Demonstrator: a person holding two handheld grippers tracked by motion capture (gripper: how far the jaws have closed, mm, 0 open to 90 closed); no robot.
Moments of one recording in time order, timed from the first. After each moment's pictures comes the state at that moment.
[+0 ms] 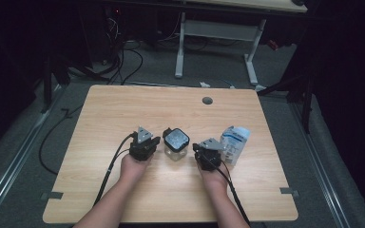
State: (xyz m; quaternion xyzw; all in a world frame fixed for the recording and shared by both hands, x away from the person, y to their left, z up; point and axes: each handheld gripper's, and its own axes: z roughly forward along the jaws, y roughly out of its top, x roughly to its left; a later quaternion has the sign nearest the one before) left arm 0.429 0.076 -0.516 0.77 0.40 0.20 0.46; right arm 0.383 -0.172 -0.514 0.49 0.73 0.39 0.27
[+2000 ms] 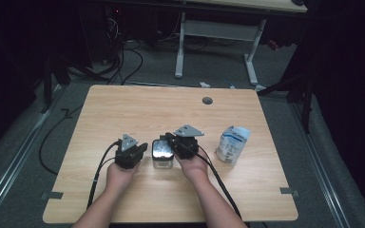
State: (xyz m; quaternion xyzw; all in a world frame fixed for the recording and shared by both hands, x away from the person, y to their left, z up) left arm 0.397 0.117 -0.519 0.76 0.42 0.19 0.45; right arm 0.404 -0.104 -0.475 0.40 0.76 0.46 0.23
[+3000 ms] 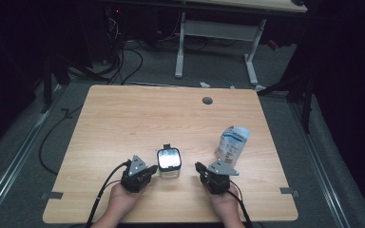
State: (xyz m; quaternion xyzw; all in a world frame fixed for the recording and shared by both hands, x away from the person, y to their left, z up) left arm 0.333 0.091 -0.525 0.80 0.36 0.15 0.45; right arm 0.311 -0.193 -0.519 0.43 0.75 0.44 0.25
